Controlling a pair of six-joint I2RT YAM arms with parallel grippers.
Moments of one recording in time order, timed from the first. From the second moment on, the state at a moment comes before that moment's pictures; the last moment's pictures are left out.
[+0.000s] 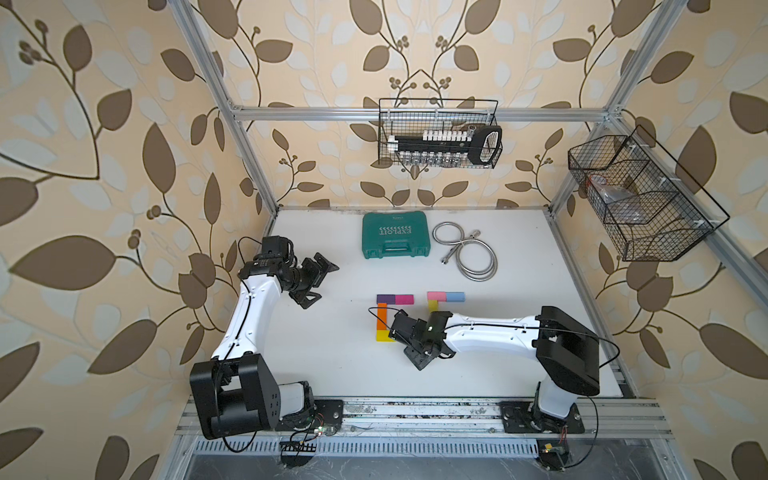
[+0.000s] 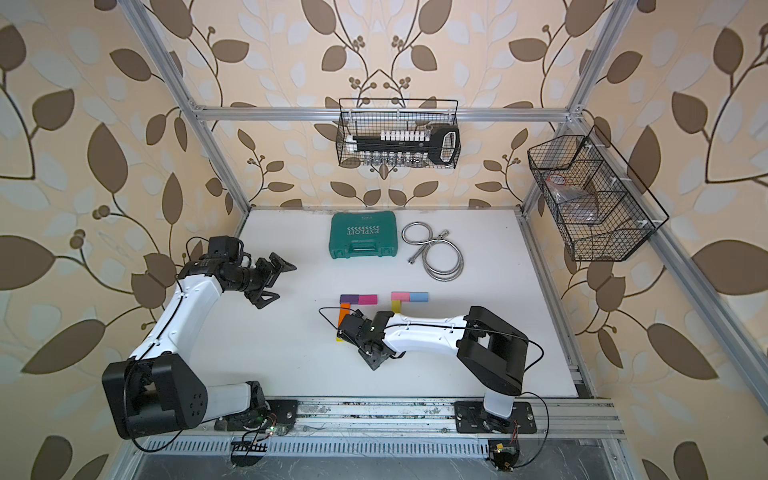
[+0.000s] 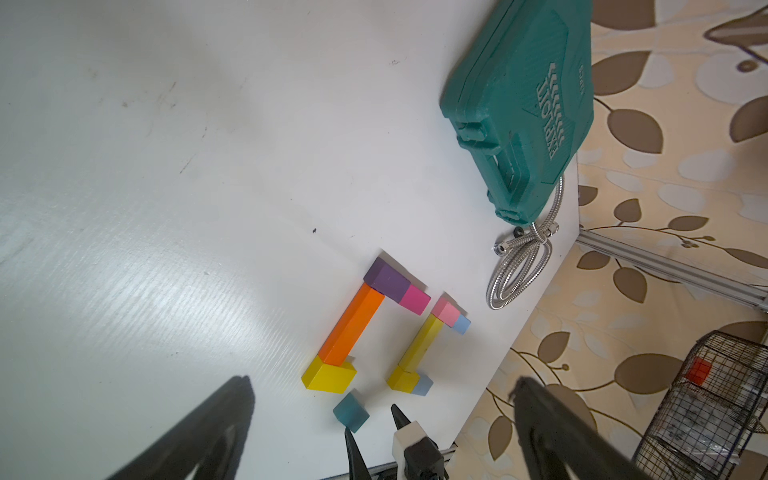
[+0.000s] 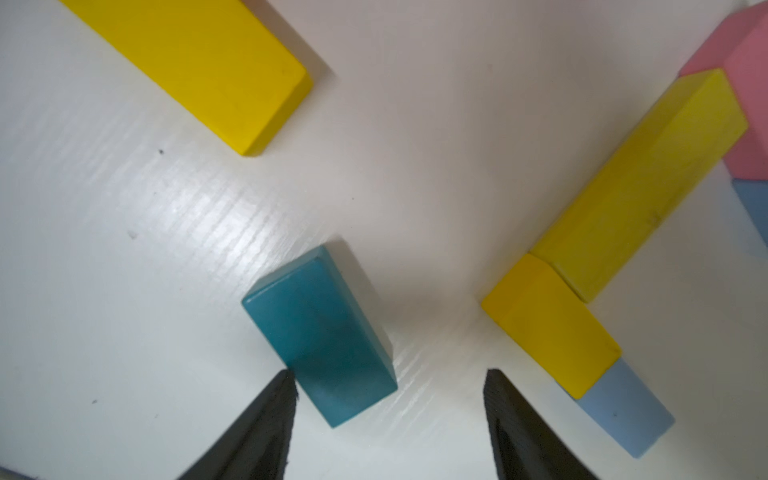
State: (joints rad) left arm 0.18 1.29 1.06 -0.87 0.57 -0.77; right arm 1.13 1.78 1.14 -0.79 0.28 0.44
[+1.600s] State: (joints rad) left arm 0.18 1.29 1.06 -0.87 0.56 -0.77; right arm 1.11 1.85 1.17 -0.79 0.29 0.39
